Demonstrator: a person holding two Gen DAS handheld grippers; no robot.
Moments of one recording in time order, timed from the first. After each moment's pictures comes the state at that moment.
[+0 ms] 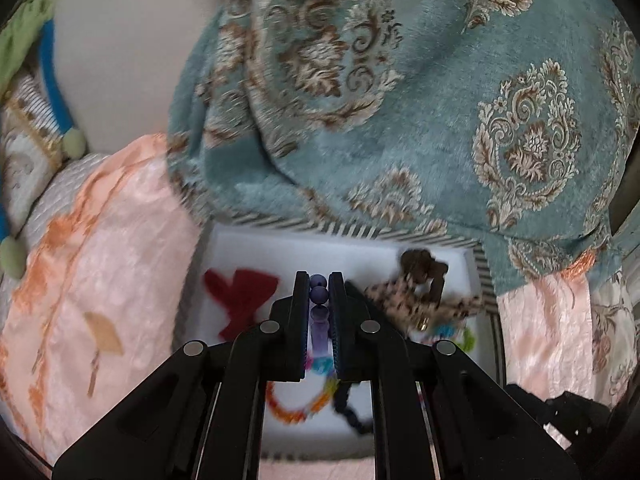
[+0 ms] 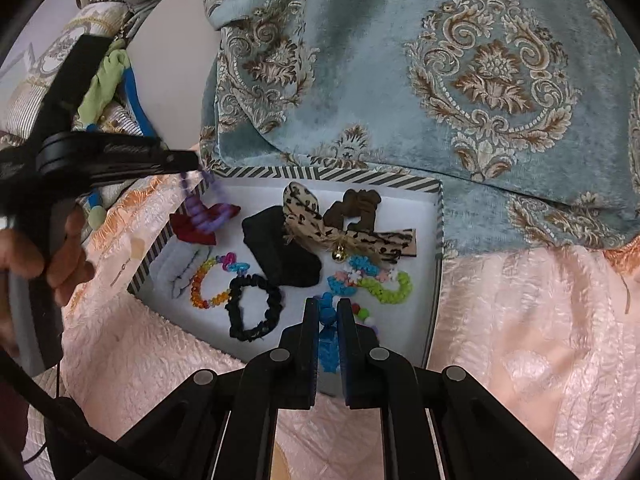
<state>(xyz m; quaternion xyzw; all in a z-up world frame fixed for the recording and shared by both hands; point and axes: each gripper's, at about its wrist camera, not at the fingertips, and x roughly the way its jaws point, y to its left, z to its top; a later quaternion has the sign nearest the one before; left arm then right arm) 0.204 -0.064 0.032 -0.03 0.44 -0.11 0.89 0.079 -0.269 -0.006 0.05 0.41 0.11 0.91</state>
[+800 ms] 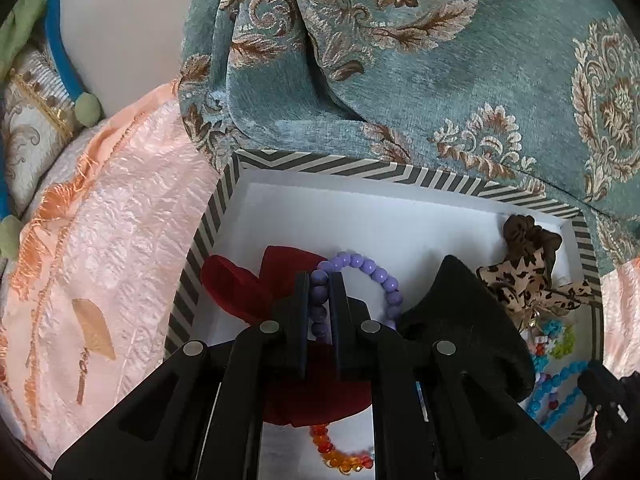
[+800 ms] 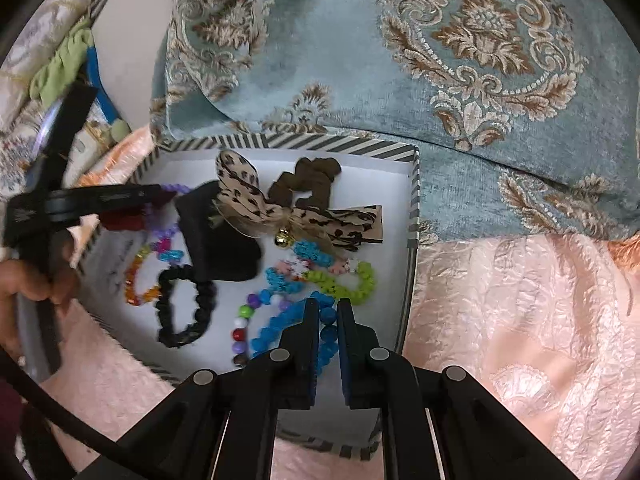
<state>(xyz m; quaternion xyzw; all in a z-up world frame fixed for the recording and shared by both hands) 0.238 -0.048 -0.060 0.02 0.49 -0.03 0.87 0.118 -0.280 -0.051 0.02 0.45 0.06 0.89</state>
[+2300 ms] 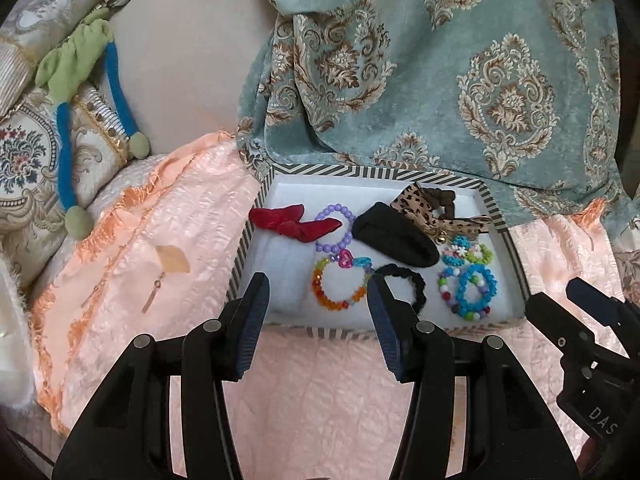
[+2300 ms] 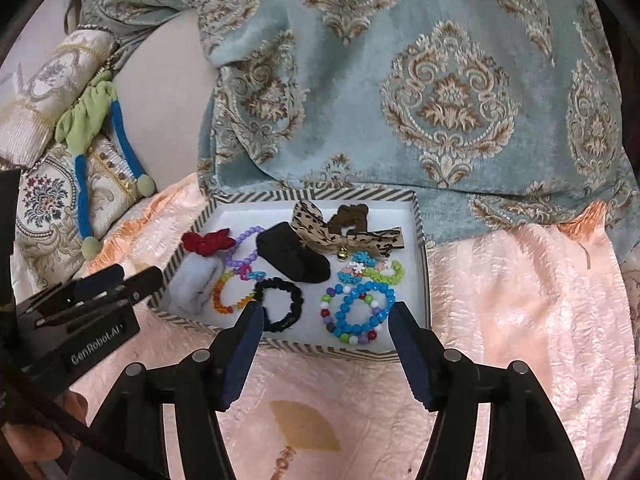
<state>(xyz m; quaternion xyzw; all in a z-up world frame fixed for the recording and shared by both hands) 0.043 -0.041 0.024 0.02 0.38 -0.05 0.92 0.010 -0.231 0.019 0.07 0.35 0.03 0.93</state>
